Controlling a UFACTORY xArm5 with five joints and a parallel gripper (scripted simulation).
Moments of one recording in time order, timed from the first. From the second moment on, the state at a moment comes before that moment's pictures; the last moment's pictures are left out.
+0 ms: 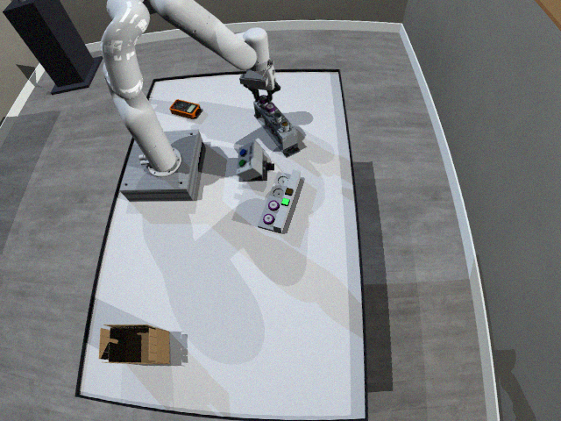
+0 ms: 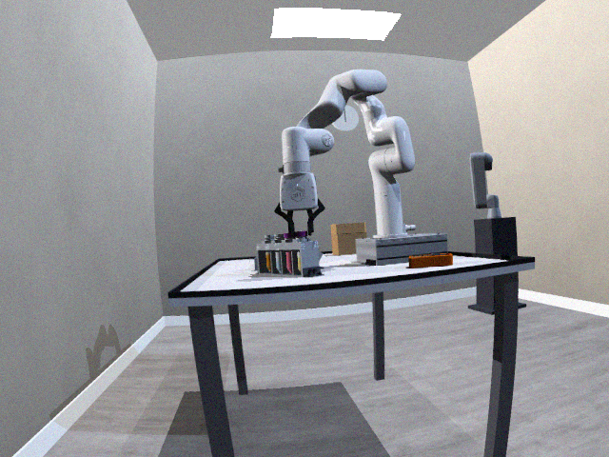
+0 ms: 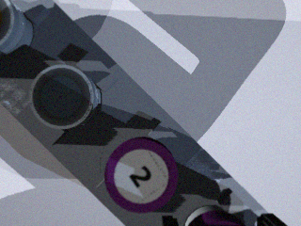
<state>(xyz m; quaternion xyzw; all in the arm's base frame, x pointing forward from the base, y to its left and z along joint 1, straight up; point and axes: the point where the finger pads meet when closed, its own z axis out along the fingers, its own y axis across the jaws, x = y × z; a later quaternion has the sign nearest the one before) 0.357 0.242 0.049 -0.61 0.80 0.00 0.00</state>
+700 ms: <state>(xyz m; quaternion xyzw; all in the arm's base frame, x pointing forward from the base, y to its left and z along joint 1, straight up) 0.357 0.242 0.049 -0.86 0.51 0.00 0.00</state>
